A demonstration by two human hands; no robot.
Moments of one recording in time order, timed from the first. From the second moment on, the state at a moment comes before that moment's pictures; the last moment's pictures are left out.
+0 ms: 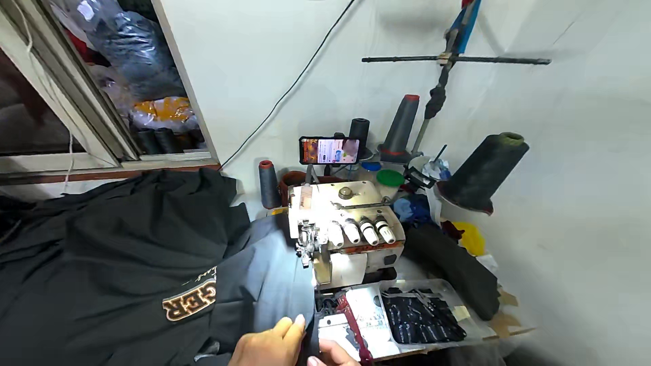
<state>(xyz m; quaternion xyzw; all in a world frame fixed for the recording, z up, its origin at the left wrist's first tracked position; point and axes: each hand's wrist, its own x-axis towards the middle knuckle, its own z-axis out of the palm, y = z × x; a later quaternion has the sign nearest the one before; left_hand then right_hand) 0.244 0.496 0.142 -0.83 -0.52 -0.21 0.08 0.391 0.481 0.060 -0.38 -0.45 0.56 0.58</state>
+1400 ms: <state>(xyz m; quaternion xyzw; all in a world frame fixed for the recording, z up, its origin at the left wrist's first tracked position) 0.272 0.528 0.124 -0.74 -0.58 -0.31 0.14 0.381 0.533 0.075 -0.44 -0.47 0.45 0.62</state>
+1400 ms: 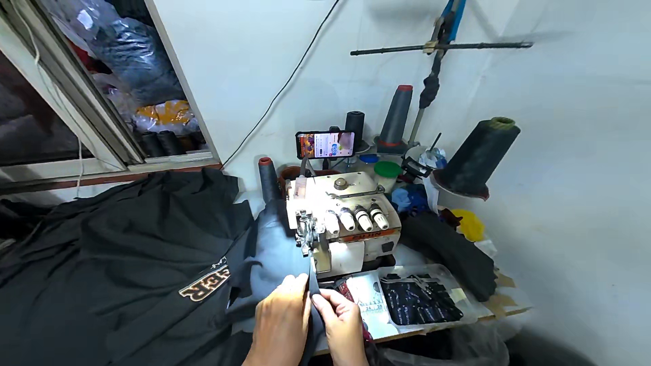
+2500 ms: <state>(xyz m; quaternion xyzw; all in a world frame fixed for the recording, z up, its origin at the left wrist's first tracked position) 0.270 0.545 0.099 -0.74 -0.53 -0.37 0.18 0.350 0.548 0.072 -0.42 -0.42 0.47 0.65</state>
